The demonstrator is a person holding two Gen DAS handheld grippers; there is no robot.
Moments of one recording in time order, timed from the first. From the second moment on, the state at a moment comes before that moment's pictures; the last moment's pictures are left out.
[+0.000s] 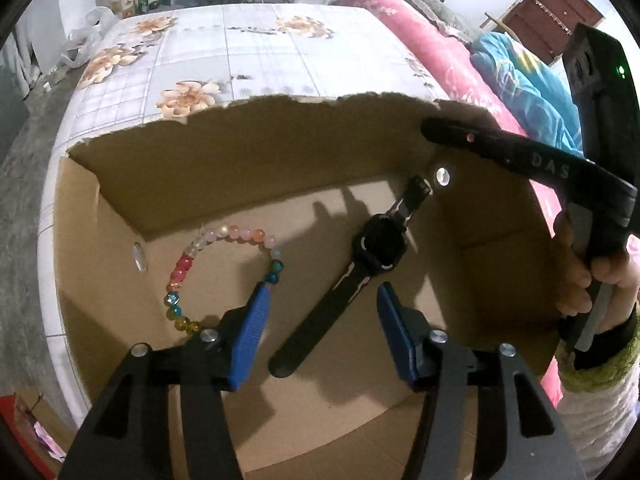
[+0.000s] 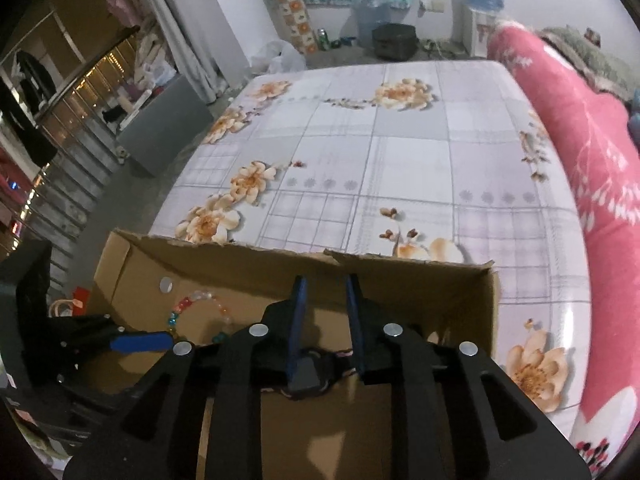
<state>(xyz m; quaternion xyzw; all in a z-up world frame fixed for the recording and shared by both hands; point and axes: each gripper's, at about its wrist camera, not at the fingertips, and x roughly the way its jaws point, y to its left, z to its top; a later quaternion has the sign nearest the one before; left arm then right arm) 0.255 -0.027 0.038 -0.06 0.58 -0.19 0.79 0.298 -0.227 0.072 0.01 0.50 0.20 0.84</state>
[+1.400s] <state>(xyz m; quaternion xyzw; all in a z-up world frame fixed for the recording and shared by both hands) 0.029 0.022 0.107 -0.05 0.38 -0.15 0.91 0.030 -0.278 0.134 0.12 0.32 0.06 0.94</state>
